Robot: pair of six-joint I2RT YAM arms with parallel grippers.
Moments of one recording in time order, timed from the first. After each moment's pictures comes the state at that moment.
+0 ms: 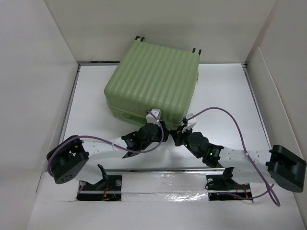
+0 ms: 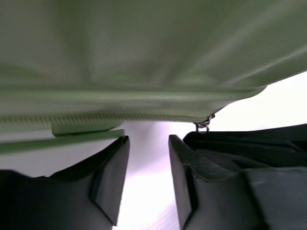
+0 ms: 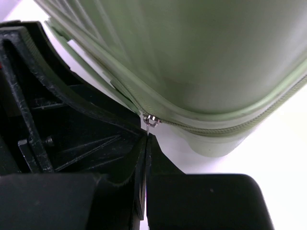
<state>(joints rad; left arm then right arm) -1.03 1.38 0.58 0.33 -0.32 -0.67 1.07 1.12 0.36 0.49 0.42 0.42</state>
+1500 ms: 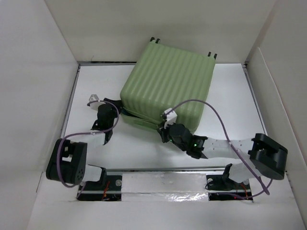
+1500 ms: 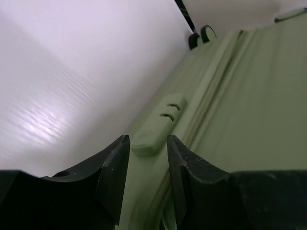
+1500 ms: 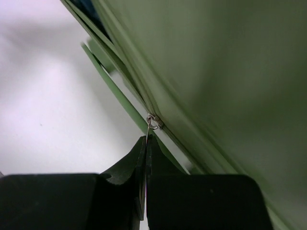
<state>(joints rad) -0.19 1.37 0.45 0.59 -0.21 -1.03 1.10 1.35 0.61 0.40 0.36 0.34</state>
